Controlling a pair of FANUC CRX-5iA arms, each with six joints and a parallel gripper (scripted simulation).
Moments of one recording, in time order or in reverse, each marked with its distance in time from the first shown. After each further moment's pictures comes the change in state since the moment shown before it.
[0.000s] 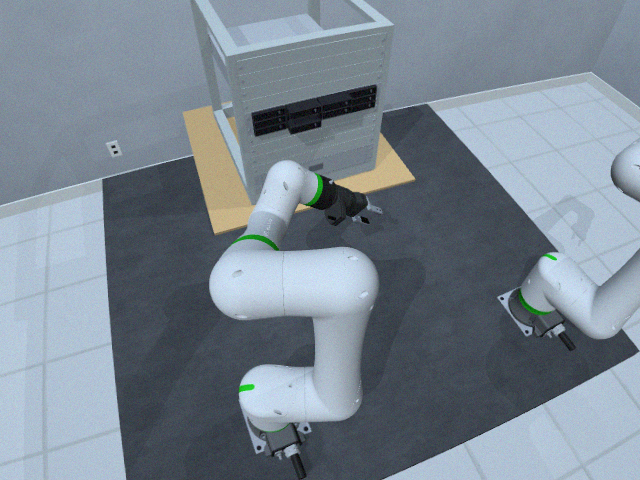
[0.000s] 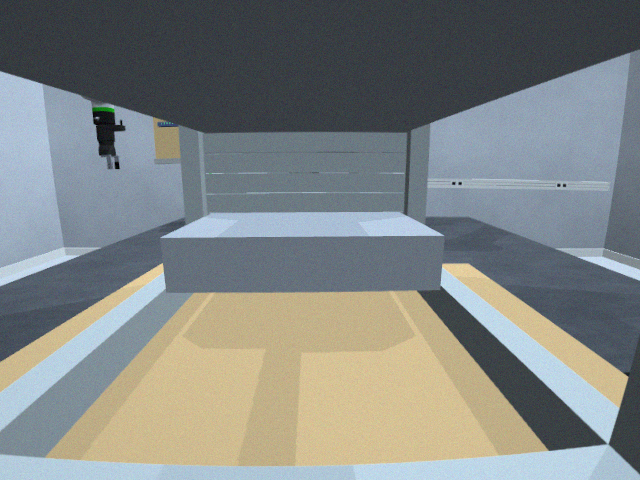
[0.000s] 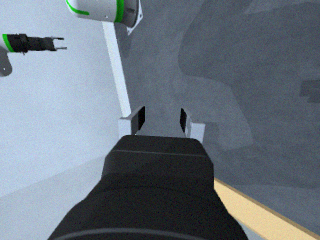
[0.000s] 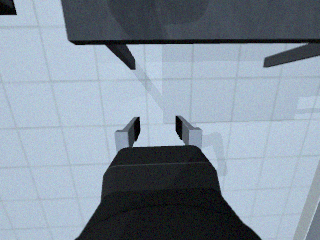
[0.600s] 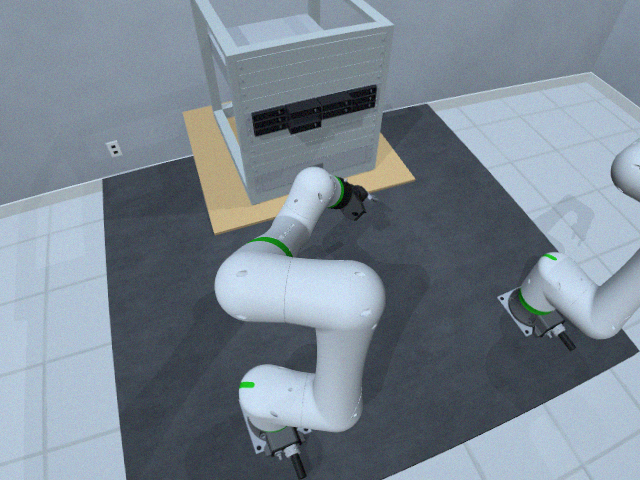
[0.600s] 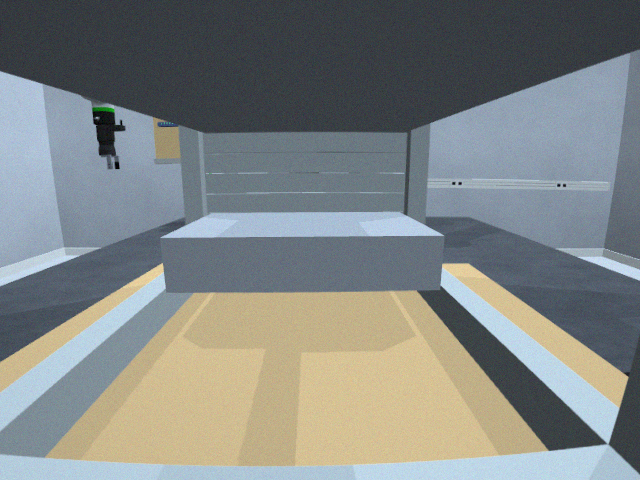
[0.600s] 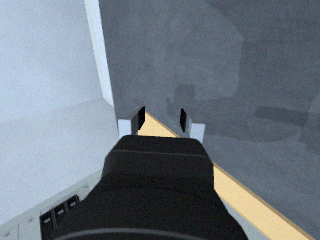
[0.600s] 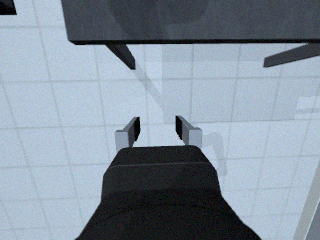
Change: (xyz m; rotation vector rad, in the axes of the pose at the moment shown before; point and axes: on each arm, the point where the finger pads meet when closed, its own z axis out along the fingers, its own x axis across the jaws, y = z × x) left arm 0.019 0.067 0.038 -0.332 0.157 -0.226; right arm 0.000 0.000 0.000 0.000 0.000 0.000
